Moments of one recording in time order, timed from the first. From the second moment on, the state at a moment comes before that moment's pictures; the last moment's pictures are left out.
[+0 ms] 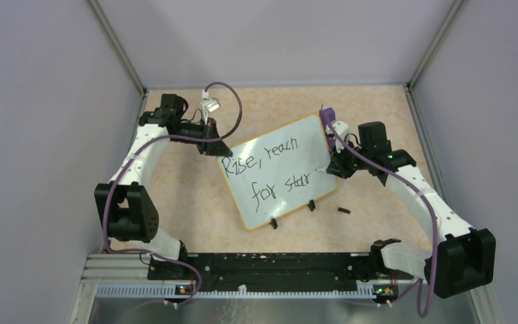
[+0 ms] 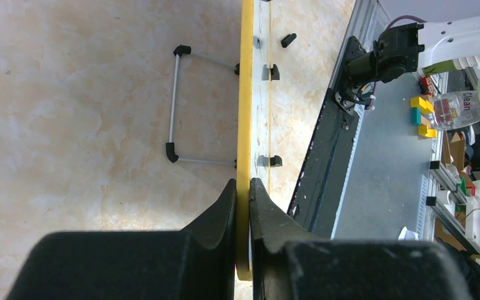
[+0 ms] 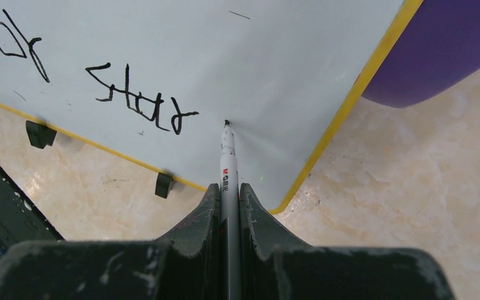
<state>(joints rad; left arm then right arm) -0.07 1.56 1.38 -0.97 1.11 0.41 0.28 1.15 0.92 -0.60 -0.44 -0.34</state>
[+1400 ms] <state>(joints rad) -0.07 1.56 1.38 -0.97 1.11 0.41 0.30 1.17 0.90 -0.62 -0.47 -0.39</state>
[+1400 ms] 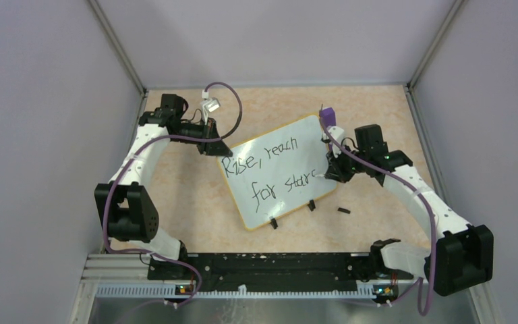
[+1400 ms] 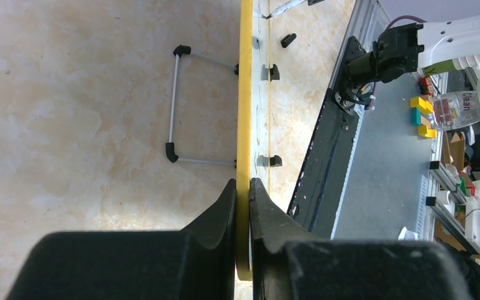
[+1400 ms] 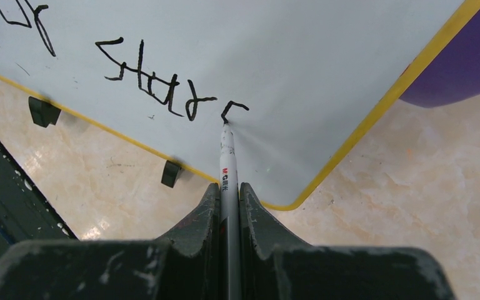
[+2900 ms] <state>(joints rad) -0.07 1.56 1.38 -0.97 1.11 0.40 0.32 1.12 0.89 -0.71 -0.48 -0.40</state>
